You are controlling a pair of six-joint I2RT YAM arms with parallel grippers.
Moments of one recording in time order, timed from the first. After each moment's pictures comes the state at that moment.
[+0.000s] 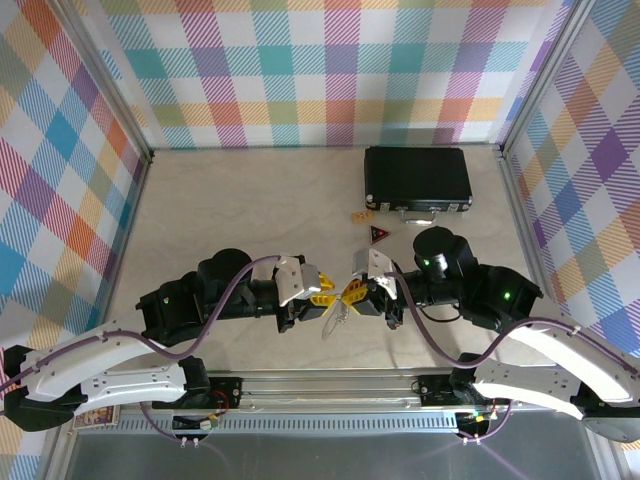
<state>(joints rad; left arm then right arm) -1.15 0.89 1.05 -0.43 0.19 0.13 1.01 0.90 1.15 -0.74 -0.43 -0.19</state>
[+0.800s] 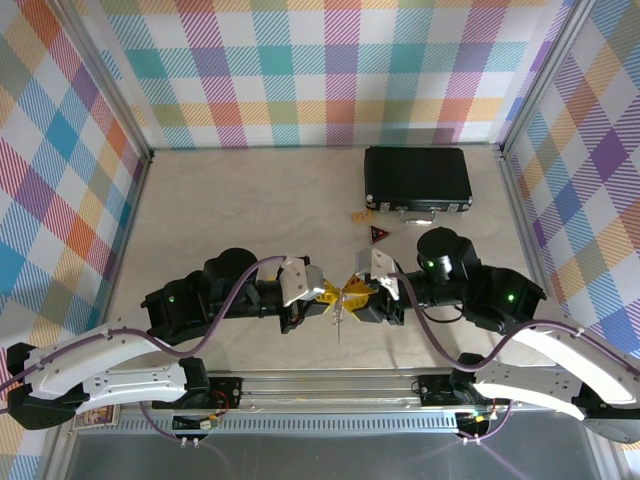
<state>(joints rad) -1.15 0.91 1.04 -0.42 0.20 0.13 1.02 0.88 1.15 -0.72 -0.43 -0.18</state>
